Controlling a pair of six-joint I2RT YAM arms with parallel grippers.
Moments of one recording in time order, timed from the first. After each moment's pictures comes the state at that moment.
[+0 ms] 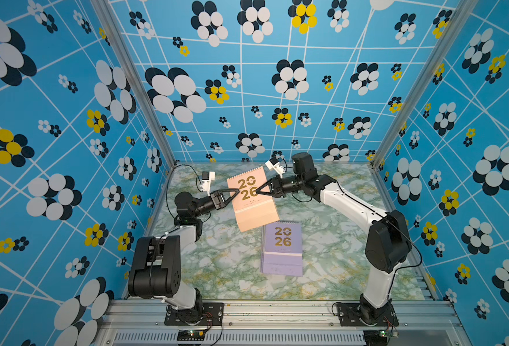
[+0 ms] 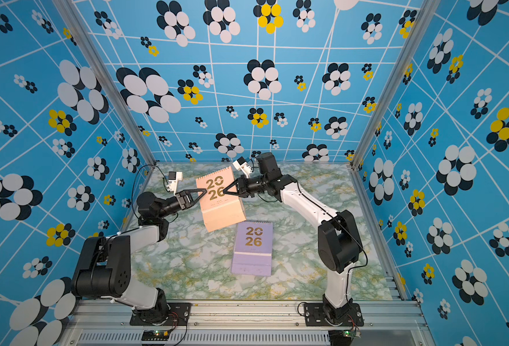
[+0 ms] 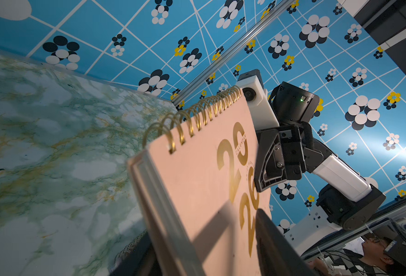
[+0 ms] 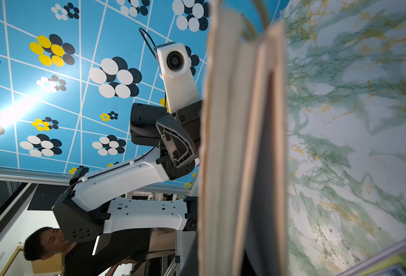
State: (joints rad) left arm 0.04 1.54 0.64 1.10 1.14 -1.07; right arm 0.56 1.88 1.61 -0.23 -0.98 0.66
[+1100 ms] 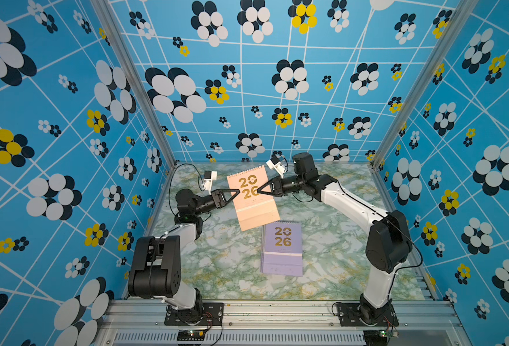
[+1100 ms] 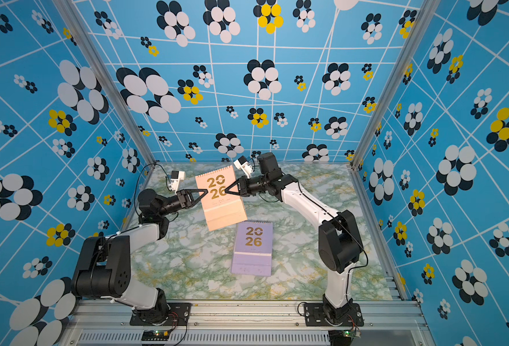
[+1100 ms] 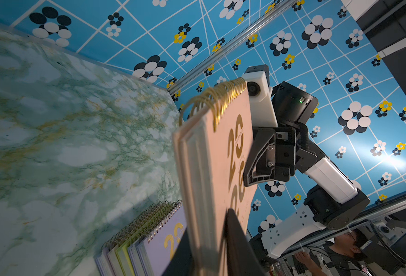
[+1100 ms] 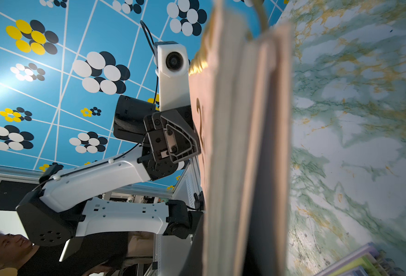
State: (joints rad) left arm 0.03 1.53 0.67 0.99 1.18 -1.10; right arm 0.55 1.87 1.61 -0.30 -0.90 0.52
